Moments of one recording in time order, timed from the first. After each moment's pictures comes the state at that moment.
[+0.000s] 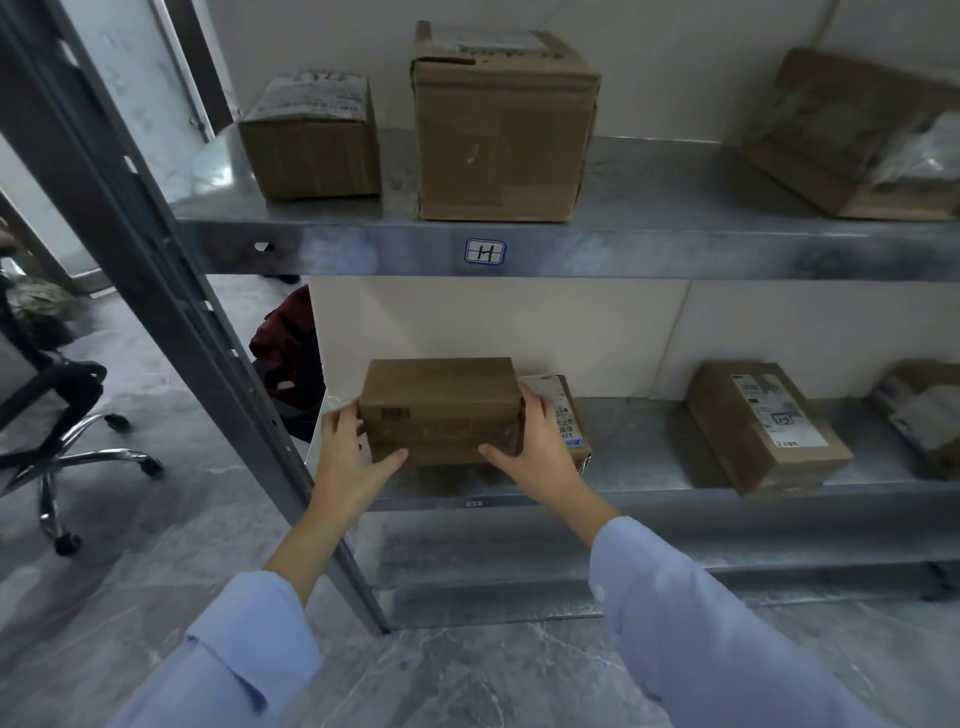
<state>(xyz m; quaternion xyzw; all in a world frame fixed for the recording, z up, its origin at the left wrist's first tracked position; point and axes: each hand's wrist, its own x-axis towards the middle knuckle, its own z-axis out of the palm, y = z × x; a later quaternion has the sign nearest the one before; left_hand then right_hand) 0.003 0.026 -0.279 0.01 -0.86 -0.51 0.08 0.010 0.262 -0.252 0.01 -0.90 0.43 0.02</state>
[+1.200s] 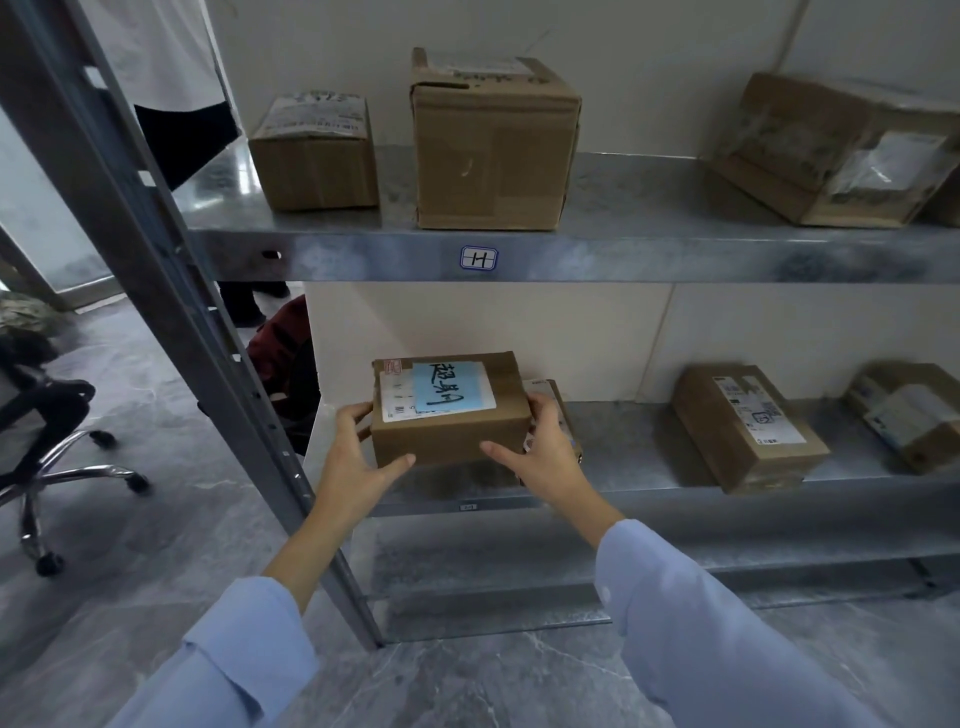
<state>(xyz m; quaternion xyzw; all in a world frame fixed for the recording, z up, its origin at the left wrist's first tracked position) 0.013 0.029 -0.272 -0.02 -0.84 -0.54 0.06 0.020 0.270 -0.250 -0.05 -0.85 0.52 0.00</state>
